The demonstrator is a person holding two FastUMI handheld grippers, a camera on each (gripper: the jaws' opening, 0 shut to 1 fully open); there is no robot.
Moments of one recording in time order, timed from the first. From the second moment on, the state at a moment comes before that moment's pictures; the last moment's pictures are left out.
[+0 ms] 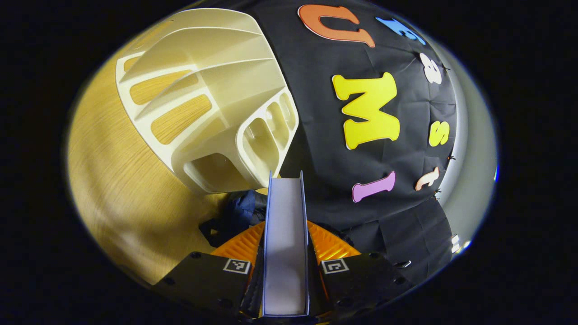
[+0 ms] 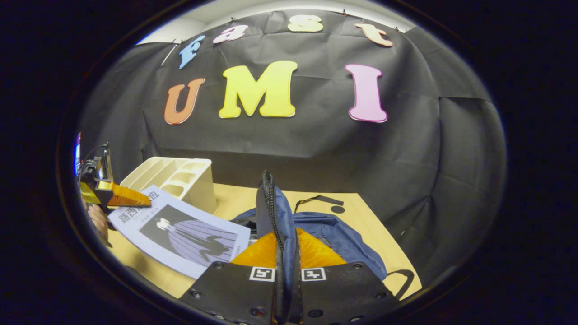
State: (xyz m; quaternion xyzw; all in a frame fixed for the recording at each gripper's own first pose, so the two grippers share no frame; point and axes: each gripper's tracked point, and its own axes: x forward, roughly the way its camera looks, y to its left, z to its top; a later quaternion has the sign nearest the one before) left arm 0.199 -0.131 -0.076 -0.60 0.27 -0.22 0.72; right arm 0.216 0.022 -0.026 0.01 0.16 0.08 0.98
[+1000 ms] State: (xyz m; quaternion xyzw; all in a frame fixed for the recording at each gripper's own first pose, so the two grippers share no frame) left arm 0.196 -0.222 -0.108 -0.38 0.20 -0.17 0.88; right arm 0.213 0.026 0.017 0.01 0.10 0.11 0.99
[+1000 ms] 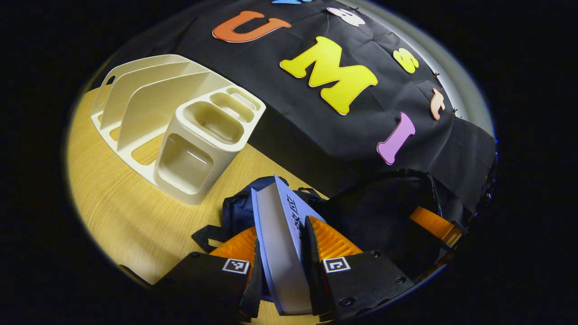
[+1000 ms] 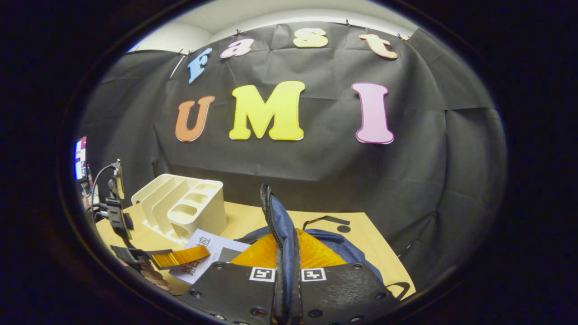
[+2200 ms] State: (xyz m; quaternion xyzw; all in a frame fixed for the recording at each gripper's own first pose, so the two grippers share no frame) left arm 0.218 -0.345 -0.123 -0.40 0.21 -0.20 0.87; right arm 0.217 -0.007 -0.001 0.03 0.11 0.13 0.98
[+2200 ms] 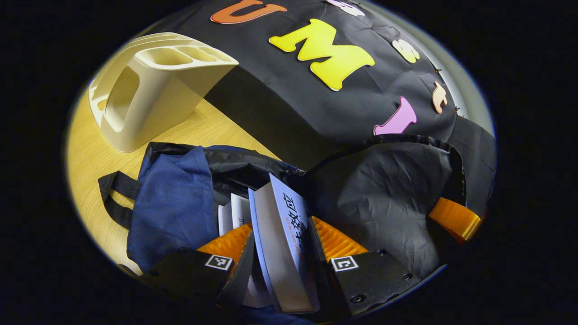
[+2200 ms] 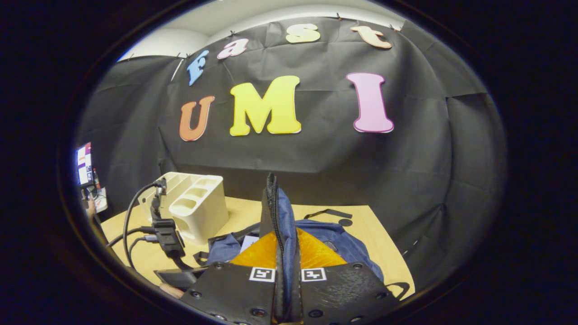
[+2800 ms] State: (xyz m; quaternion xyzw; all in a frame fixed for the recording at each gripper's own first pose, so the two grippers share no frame) left arm 0.192 -0.279 -0.142 -0.34 0.24 -0.18 0.89; right arm 0.205 -0.015 -0.038 0.01 0.15 0.08 0.98
